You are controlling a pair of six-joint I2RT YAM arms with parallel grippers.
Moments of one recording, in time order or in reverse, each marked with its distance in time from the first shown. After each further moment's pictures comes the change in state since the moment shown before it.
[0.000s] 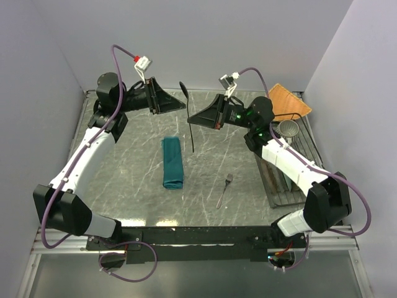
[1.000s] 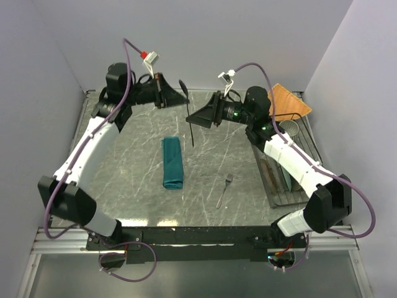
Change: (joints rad) left arm -0.032 0.066 0.135 -0.253 -0.085 0.142; right arm 0.005 0.000 0.113 -0.363 0.066 -0.304
